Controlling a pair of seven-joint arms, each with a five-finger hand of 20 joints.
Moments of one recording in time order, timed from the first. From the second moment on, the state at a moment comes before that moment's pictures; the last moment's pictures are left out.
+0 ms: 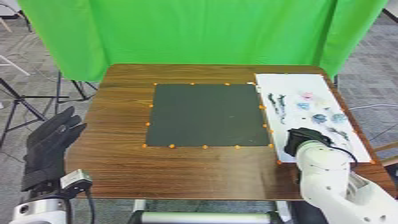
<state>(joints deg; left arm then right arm) 139.3 -53.4 -97.3 -129.5 47.1 32.3 27.2 -92.7 -46.6 66.0 -119.9 -123.3 -36.5 60.6</state>
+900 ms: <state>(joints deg) 139.3 -51.6 -96.2 -129.5 45.6 33.0 29.7 -96.6 -34.3 61.4 -120.3 -132.9 -14.1 54.5</state>
